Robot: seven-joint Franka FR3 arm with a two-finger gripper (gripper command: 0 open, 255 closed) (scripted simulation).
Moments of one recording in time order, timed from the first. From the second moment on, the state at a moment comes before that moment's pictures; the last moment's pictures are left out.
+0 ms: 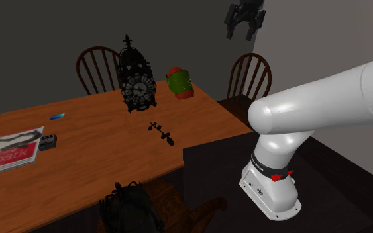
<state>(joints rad) -0.02 -0.80 -0.06 -2.31 0.11 1.55 -0.15</state>
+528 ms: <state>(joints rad) 0.00 -0.76 0.06 -2.43 0.15 1.71 -0.05</state>
